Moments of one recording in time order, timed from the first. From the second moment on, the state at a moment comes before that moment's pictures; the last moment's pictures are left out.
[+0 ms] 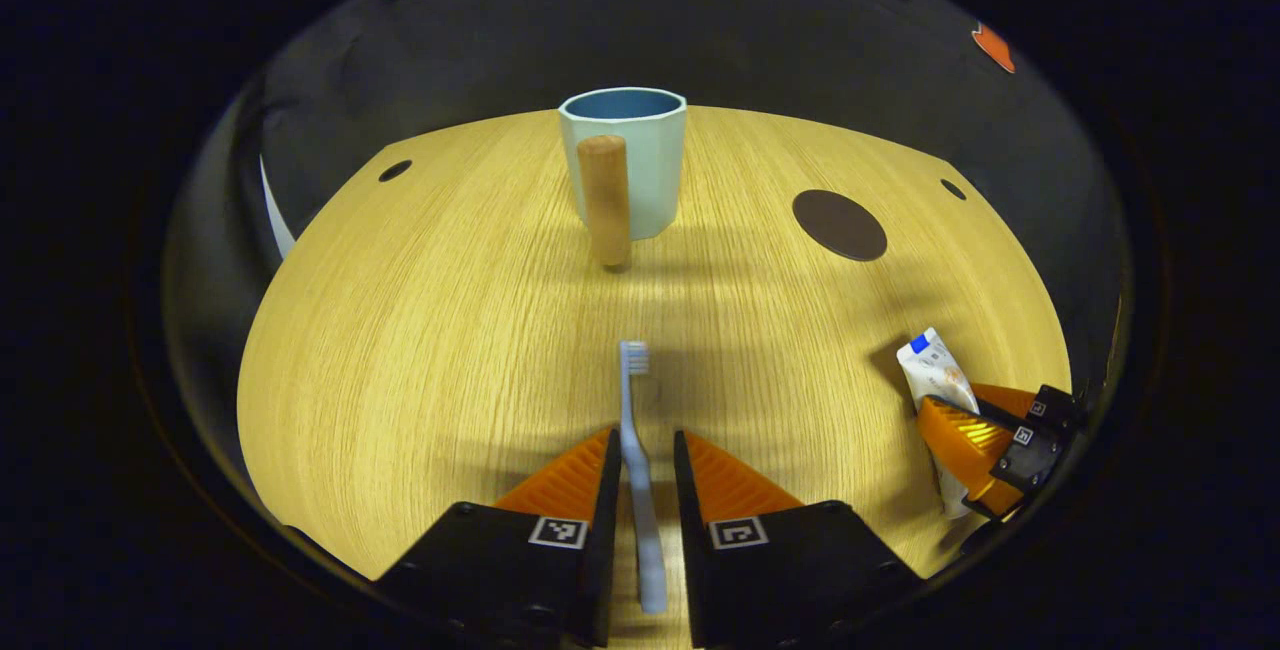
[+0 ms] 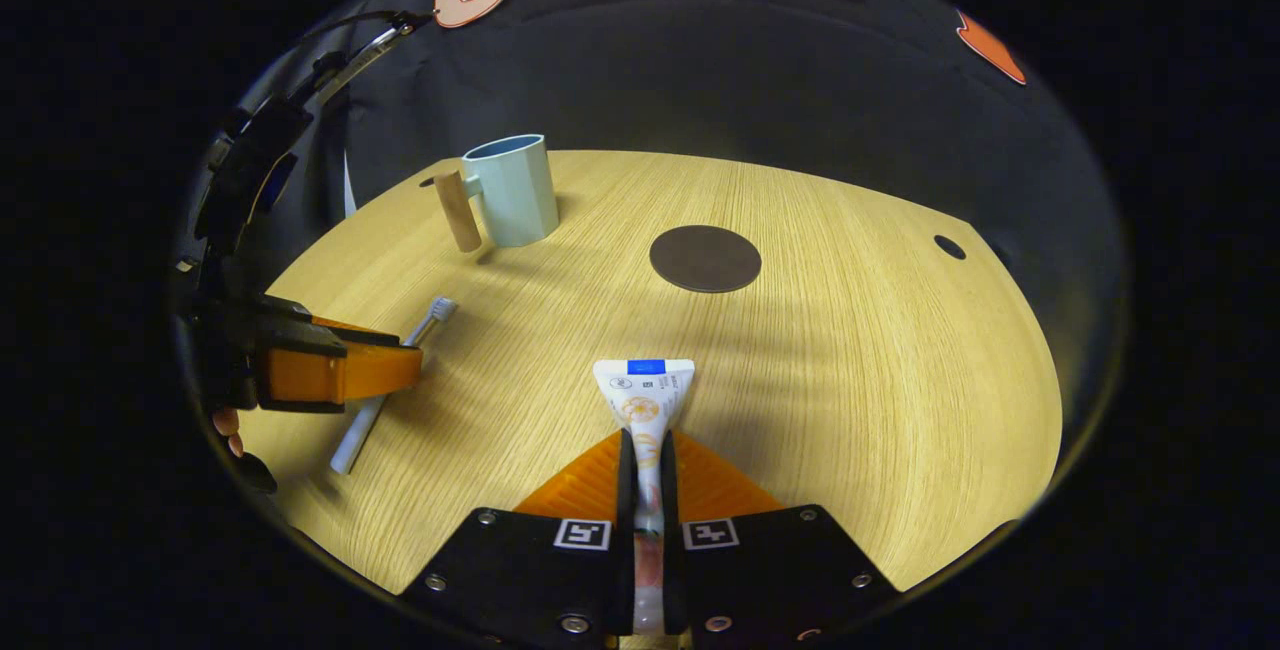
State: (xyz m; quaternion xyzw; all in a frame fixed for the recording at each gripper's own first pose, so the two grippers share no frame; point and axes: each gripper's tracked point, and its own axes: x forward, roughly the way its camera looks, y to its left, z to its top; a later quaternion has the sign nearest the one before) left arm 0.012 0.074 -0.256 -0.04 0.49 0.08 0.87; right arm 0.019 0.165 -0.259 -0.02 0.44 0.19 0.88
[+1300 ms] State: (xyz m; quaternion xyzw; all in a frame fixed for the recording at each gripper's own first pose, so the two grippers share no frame) left arm 0.052 0.121 -0.224 -0.08 0.33 0.07 0.94; right arm 0.035 0.177 -0.193 0.06 0.37 0.18 0.91
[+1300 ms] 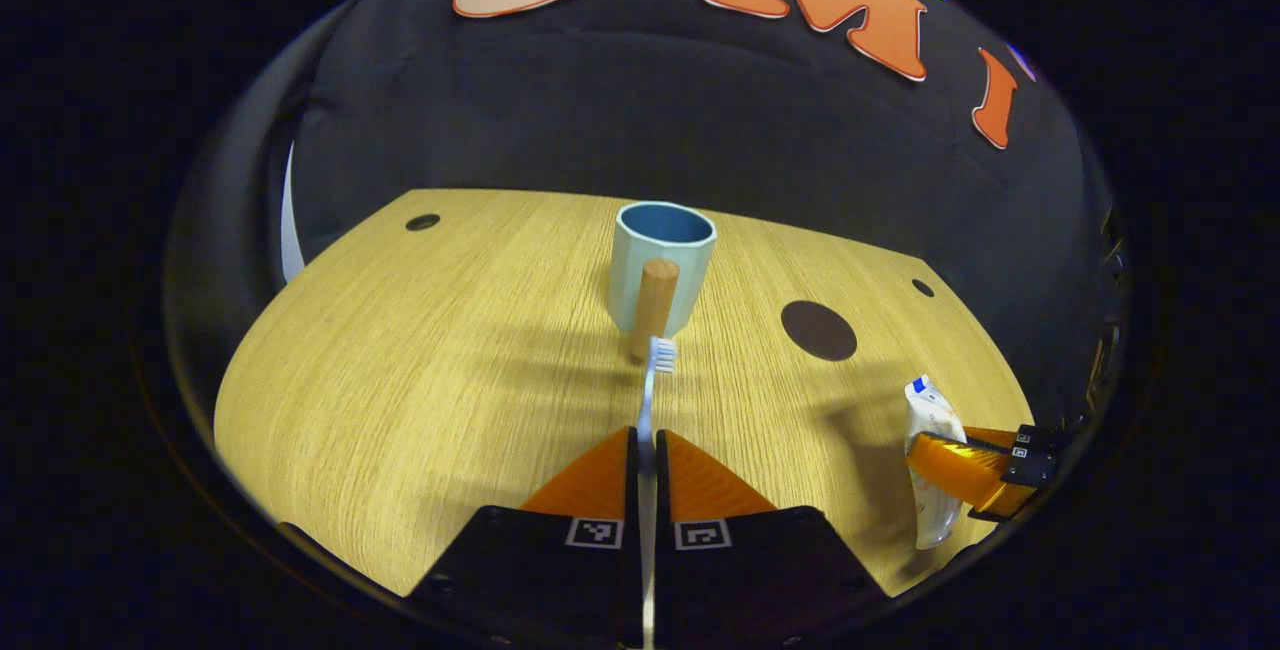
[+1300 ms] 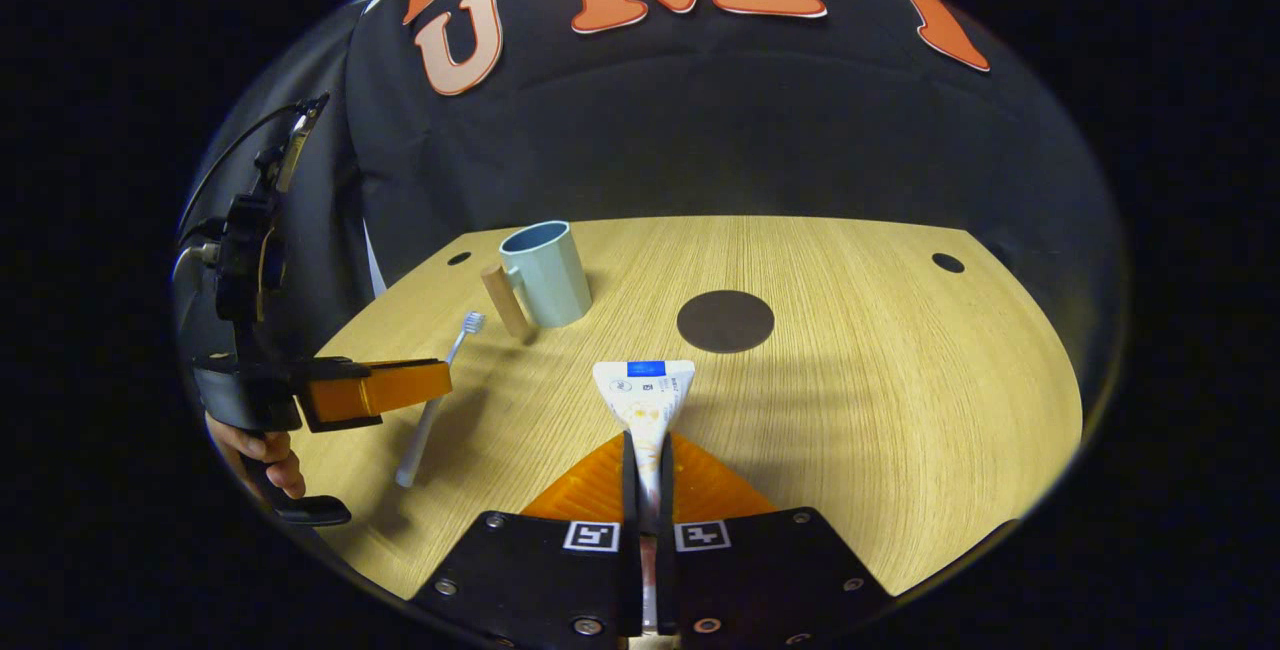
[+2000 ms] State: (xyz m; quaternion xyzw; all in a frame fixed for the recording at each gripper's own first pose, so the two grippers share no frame) left arm 0.109 0.133 -0.153 -0.03 0.15 0.07 0.99; right arm 0.070 0.176 -0.130 0.05 0.26 0.18 0.95
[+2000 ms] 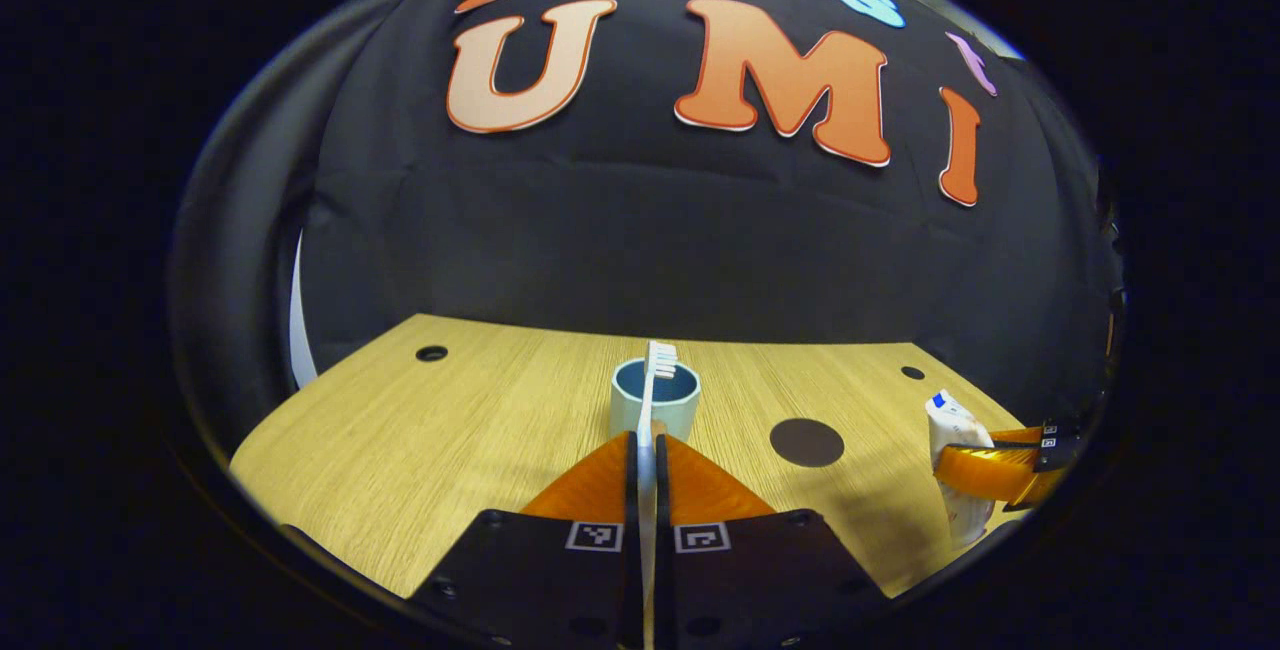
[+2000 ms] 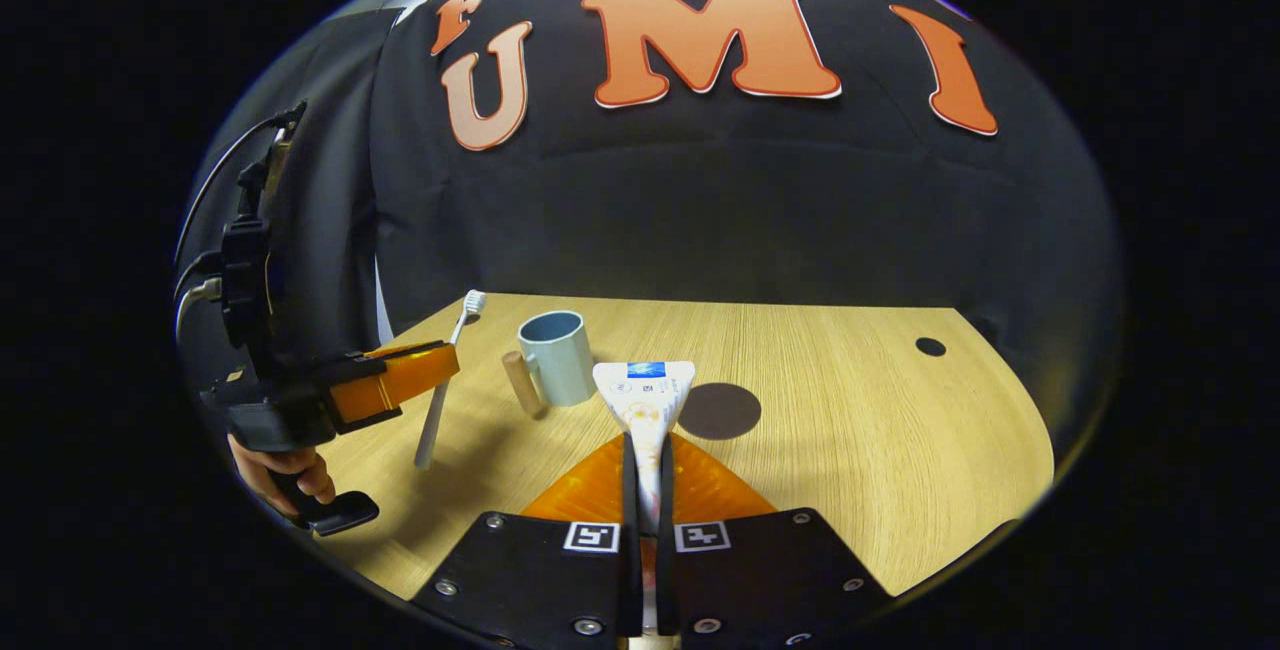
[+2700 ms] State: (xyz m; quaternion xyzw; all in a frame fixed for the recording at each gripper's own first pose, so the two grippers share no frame) left arm 0.177 0.133 -0.100 0.00 0.06 0.06 1.00; right arm 0.116 0.170 -0.114 0.04 0.23 0.16 0.96
